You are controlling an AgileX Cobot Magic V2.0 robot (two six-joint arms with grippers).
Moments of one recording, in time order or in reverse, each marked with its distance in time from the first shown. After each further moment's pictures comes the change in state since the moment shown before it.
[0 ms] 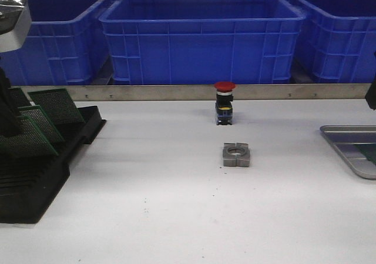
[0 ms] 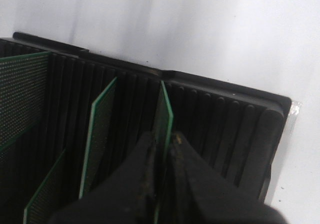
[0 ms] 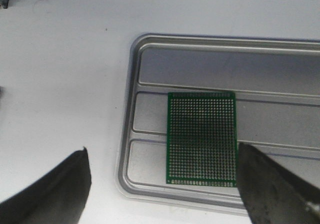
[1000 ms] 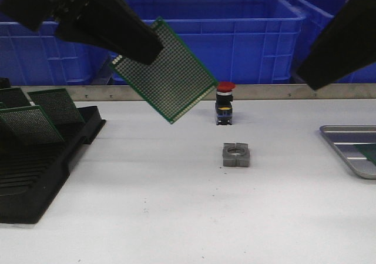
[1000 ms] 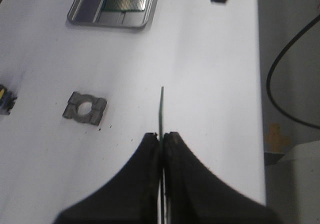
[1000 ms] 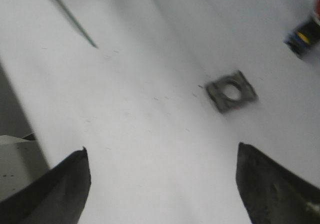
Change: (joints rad) left arm -0.274 -0.074 -0.112 -0.654 0.248 0.112; right arm 0.340 -0.285 0.000 0.235 0.387 -0.690
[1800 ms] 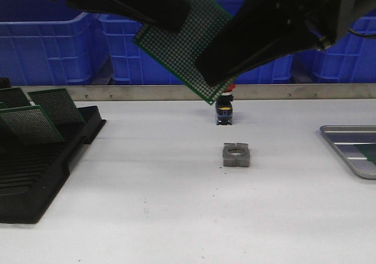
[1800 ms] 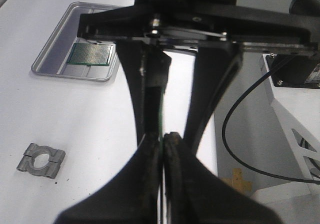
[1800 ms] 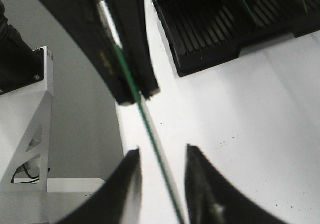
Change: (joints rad) left arm 0.000 0.000 0.000 -0.172 0.122 0.046; right arm 0.135 0.169 0.000 0.428 0.081 -0.264
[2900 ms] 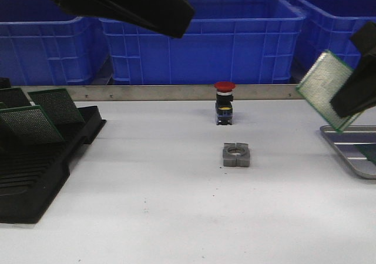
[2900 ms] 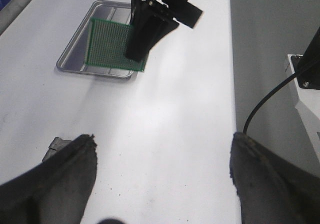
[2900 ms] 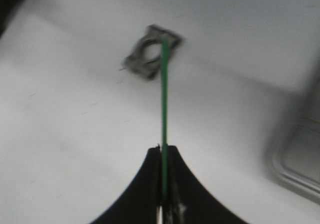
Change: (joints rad) left arm 0.000 0.000 0.000 -0.004 -0.068 0.002; right arm -0.402 0.000 0.123 -0.225 -0.283 0.466
